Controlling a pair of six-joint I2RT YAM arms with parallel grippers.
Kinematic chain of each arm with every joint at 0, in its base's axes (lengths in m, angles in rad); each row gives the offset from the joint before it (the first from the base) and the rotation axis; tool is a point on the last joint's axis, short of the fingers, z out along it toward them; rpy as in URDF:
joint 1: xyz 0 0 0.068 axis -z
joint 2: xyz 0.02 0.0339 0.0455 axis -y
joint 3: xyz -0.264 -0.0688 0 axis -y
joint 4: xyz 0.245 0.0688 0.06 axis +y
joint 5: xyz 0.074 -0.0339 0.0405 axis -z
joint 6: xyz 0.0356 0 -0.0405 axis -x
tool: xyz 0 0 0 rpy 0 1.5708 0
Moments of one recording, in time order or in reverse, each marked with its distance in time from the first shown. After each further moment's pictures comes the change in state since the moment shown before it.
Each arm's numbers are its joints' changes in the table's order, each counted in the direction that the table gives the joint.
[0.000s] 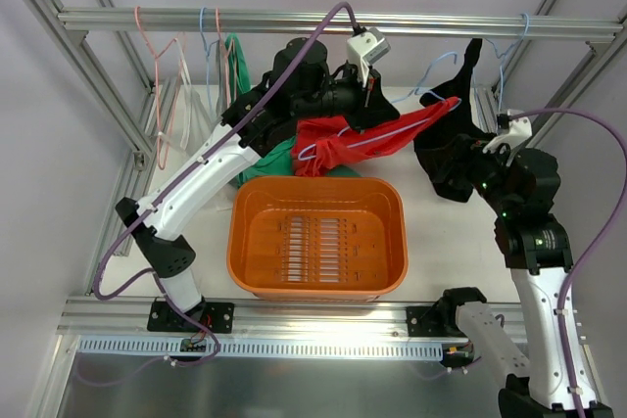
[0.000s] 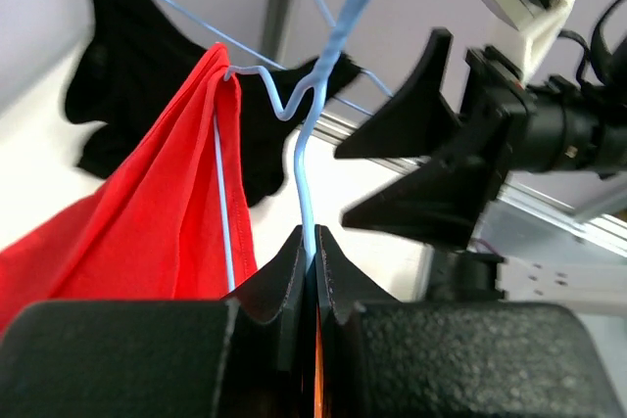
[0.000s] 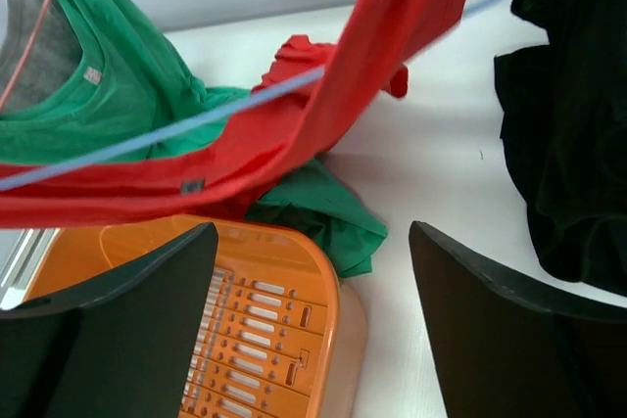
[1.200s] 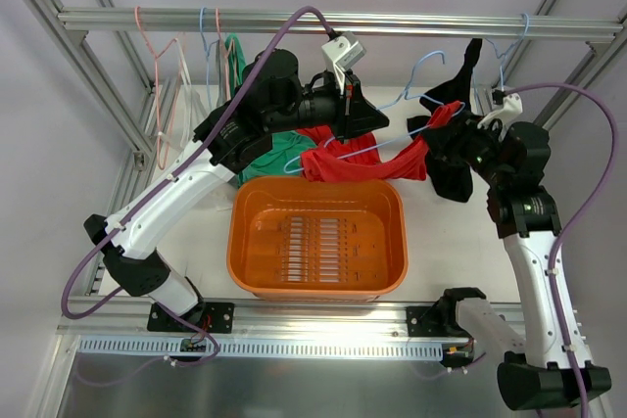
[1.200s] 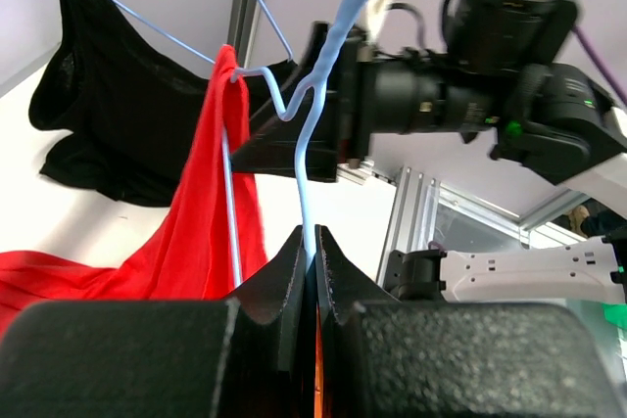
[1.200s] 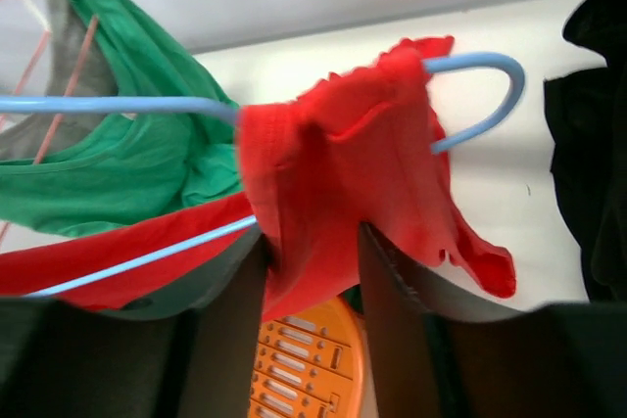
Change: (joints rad) left arm 0.020 0.180 -0.183 -0.084 0.027 0.090; right arm 0.037 -0.124 0.033 -0.153 -0.099 -0.081
